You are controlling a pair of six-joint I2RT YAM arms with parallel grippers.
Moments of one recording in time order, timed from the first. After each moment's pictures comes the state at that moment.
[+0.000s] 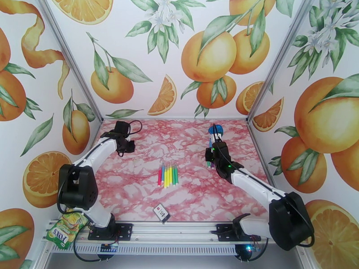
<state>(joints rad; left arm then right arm) -0.12 1.69 1.30 -0.74 -0.06 -0.12 0.35 1.33 0.73 -0.02 0.25 0.26</state>
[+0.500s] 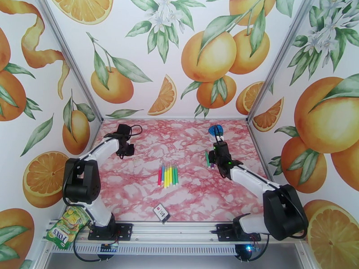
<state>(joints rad) -0.11 1.77 1.28 -0.74 -0.13 -0.12 0.28 1.42 0.77 -0.10 0.26 0.26</state>
